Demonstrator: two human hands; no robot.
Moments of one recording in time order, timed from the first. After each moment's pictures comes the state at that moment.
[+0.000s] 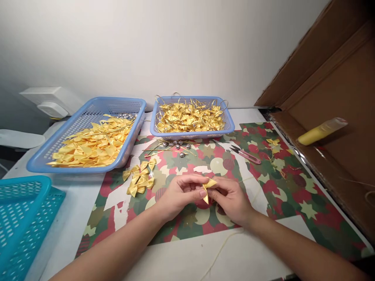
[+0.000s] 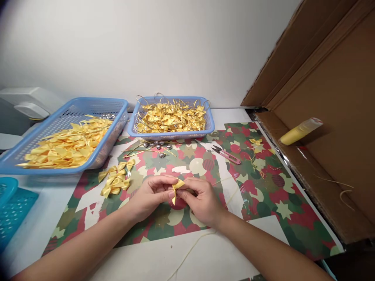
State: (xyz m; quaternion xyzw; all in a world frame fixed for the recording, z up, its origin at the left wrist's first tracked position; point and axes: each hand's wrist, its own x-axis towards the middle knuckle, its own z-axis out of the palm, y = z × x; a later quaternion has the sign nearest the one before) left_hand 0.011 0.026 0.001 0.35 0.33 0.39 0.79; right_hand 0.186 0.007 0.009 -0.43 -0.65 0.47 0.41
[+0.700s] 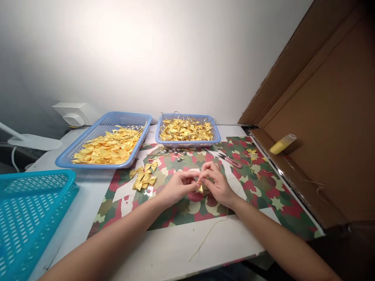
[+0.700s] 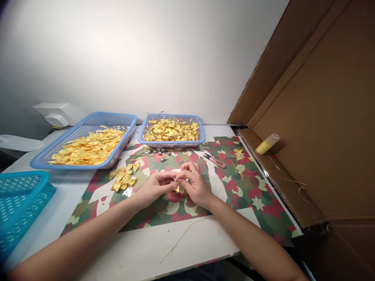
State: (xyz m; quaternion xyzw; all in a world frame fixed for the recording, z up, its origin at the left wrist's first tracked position) left_hand 0.015 0.027 0.023 0.50 0.33 0.35 0.72; right_hand 0.195 0.019 0.017 -0.41 -0.75 0.31 0.42
